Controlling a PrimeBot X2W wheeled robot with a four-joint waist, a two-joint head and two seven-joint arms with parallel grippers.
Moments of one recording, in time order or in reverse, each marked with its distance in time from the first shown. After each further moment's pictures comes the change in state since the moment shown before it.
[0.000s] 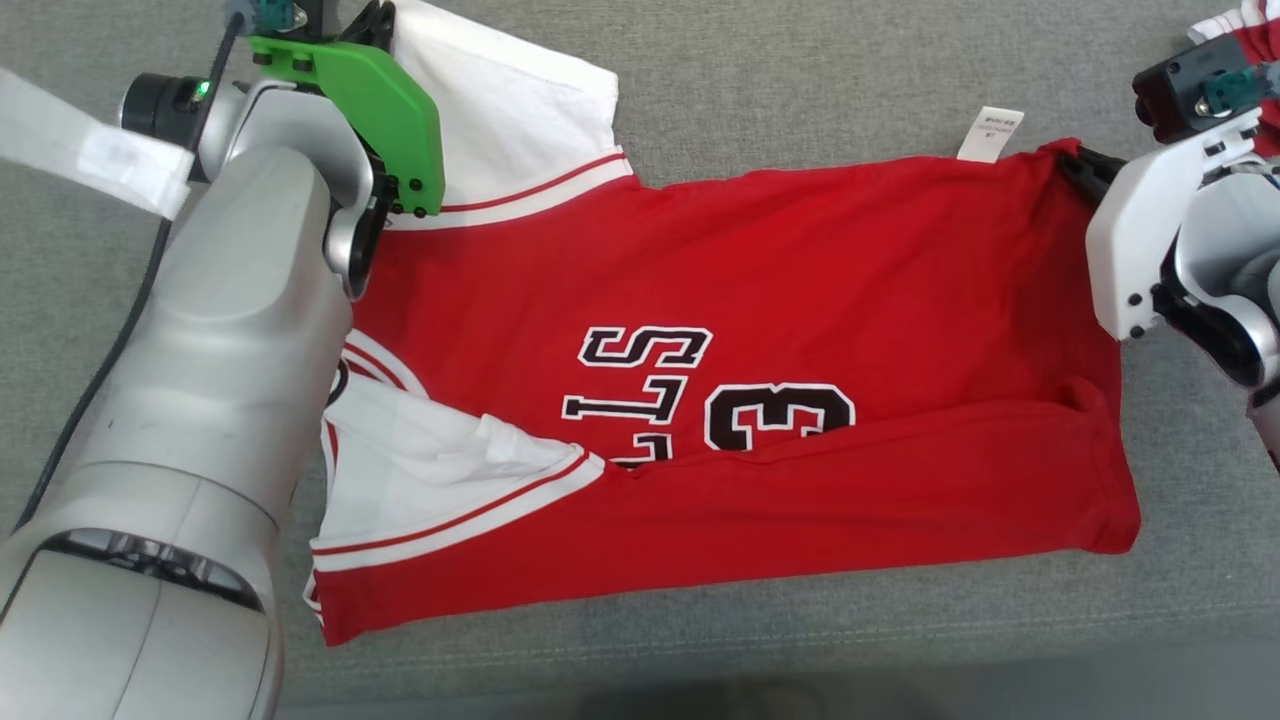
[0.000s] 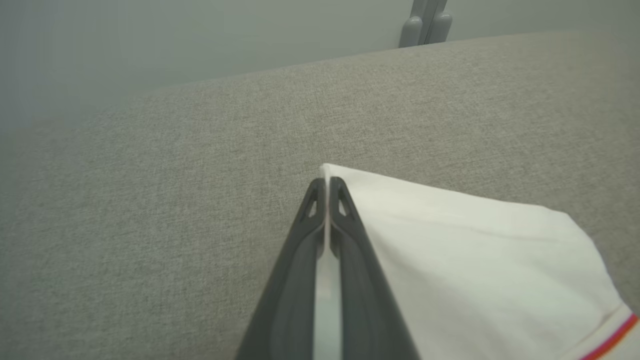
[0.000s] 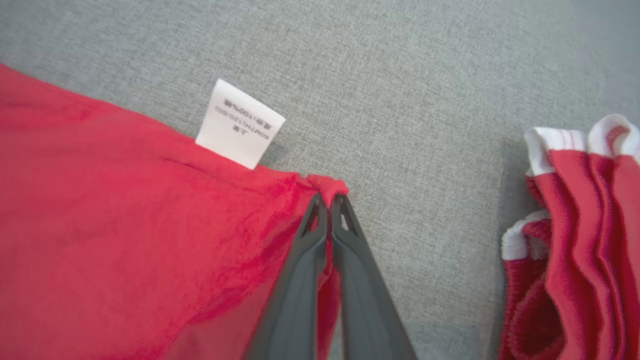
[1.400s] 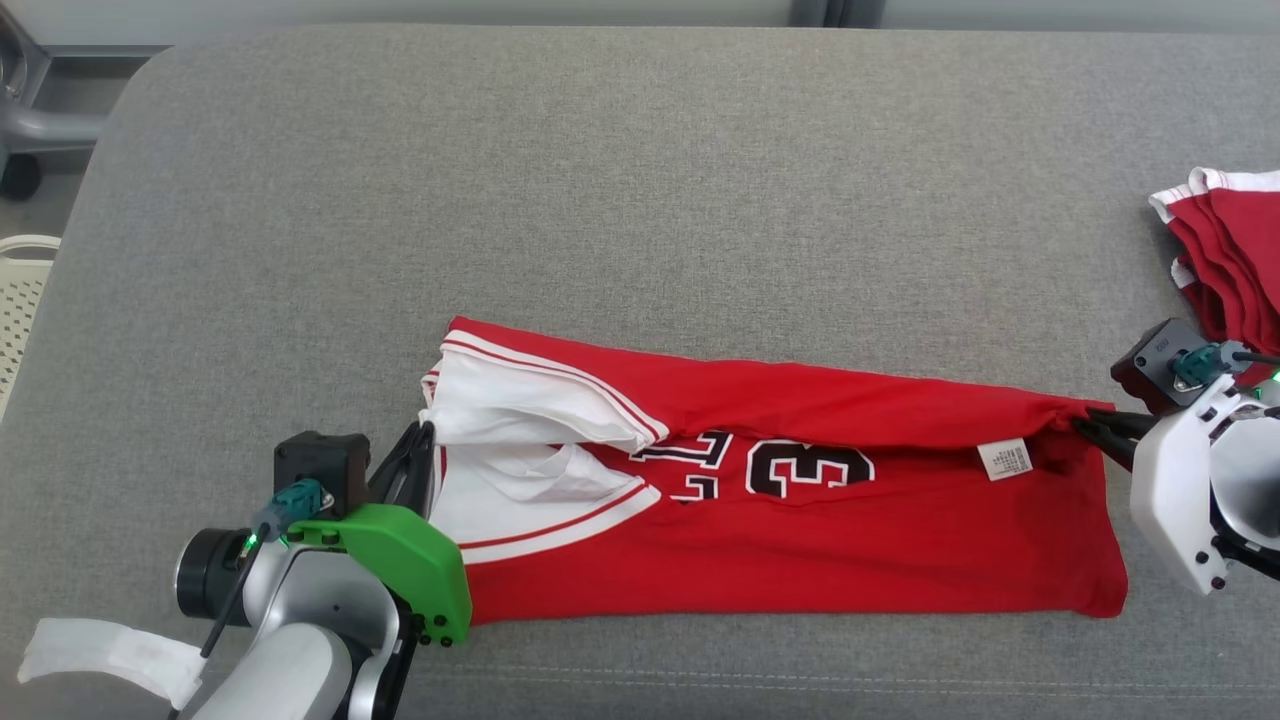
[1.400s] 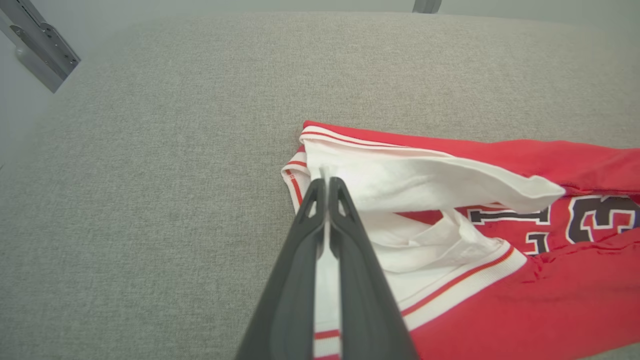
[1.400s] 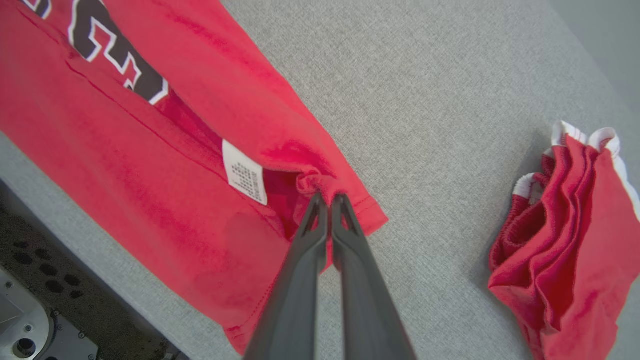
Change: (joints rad) left arm 0.936 0.318 -0.024 -1.121 -0.073 0.358 0.180; right arm 0.208 -0.428 0.435 -0.218 0.229 0.000 -0.165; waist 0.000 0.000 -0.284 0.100
